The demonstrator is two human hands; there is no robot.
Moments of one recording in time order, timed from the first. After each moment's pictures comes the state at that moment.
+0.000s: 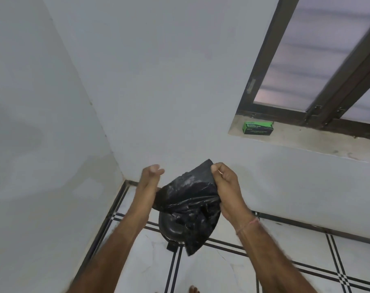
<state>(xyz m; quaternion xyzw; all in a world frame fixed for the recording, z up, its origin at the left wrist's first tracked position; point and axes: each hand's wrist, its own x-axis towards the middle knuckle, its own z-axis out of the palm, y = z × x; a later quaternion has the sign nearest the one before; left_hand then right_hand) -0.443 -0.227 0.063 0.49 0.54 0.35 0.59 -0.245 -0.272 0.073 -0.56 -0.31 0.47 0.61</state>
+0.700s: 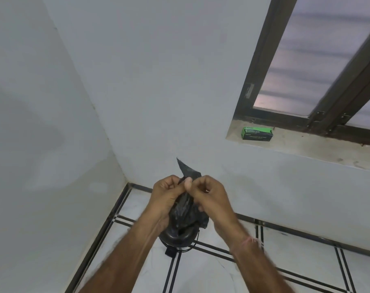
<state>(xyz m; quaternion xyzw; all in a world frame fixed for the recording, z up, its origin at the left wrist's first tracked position) -0.364 -0.245 0.068 0.38 0.45 0.40 0.71 -0.235 -0.292 0.084 -0.62 -0.39 0.47 0.50</state>
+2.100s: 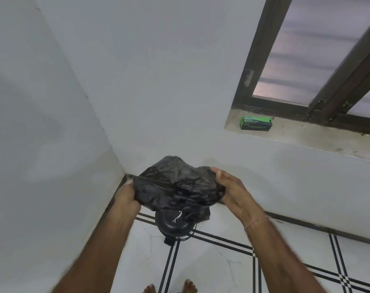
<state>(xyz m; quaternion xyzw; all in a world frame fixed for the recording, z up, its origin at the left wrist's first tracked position) -0.422 -0.191 0.005 0.05 0.59 0.47 0.66 -0.159 -0.277 0.041 -0.56 -0.23 0.60 0.53</state>
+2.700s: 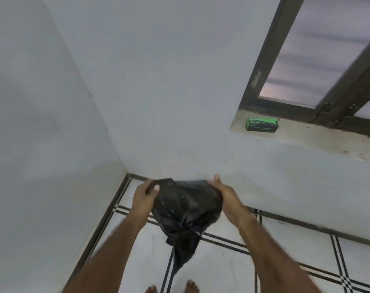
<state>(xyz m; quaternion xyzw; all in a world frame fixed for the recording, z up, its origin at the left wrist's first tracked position) -0.434 -0.205 -0.040 0.55 0.60 0.33 0.47 -0.186 -0.264 -0.007 -0.64 -0.28 0.57 0.43</state>
